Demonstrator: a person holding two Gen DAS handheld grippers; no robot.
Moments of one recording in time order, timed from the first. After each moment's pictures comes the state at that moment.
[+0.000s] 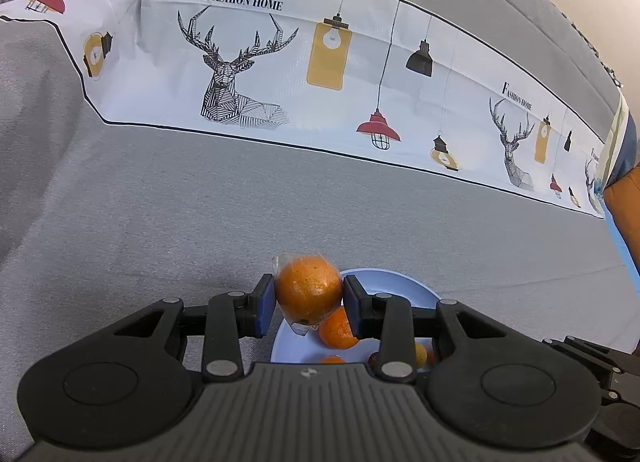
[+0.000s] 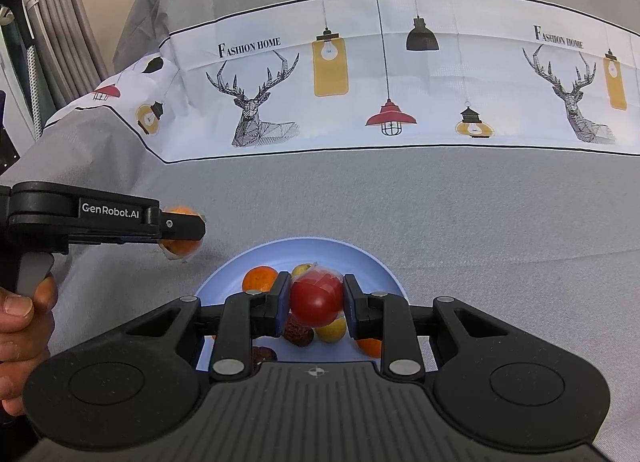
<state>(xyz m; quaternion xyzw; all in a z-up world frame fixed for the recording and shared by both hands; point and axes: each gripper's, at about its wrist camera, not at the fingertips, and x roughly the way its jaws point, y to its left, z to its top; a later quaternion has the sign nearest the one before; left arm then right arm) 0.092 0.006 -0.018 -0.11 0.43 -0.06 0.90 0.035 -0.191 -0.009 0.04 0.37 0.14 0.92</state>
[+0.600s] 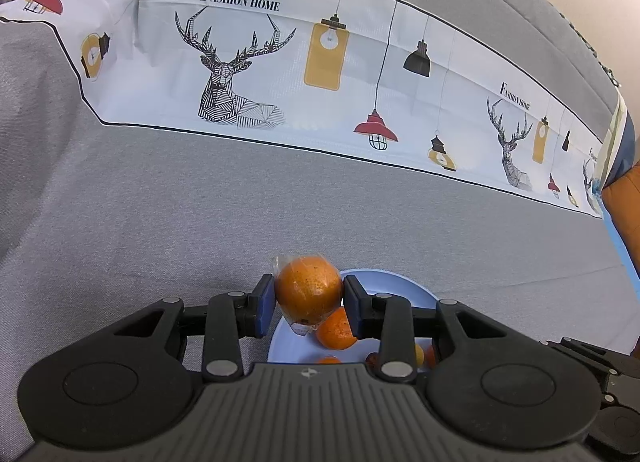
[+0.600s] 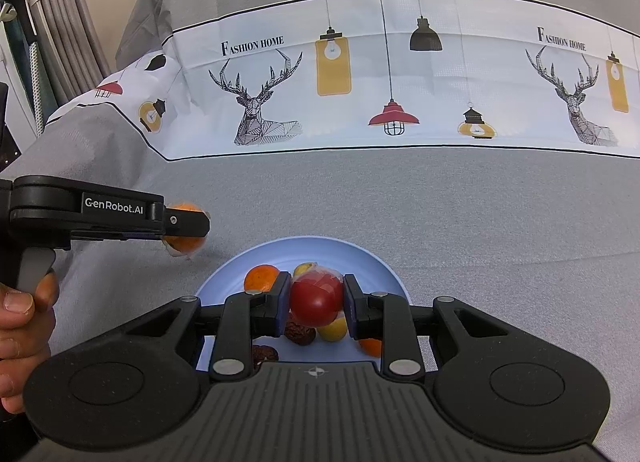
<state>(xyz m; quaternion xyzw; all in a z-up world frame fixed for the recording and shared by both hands) 0.092 0.004 -0.017 -0.11 0.43 -0.06 0.90 0.034 -0.190 -0.010 0.04 0.37 0.14 0.92</state>
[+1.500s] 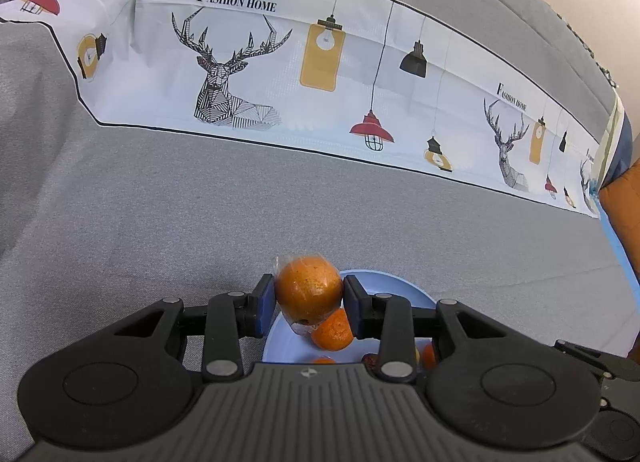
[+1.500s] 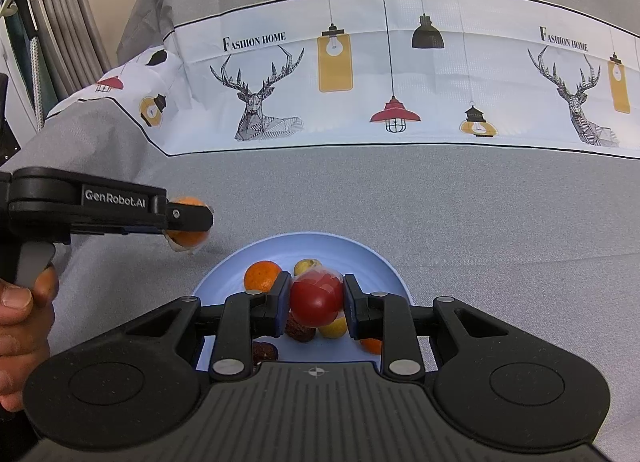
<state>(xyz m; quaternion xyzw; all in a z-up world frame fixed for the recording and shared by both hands) 0.092 -0.003 -0.016 -0.12 0.42 -0.06 0.90 0.034 -0.187 -0.012 0.03 0.38 0.14 0.91</state>
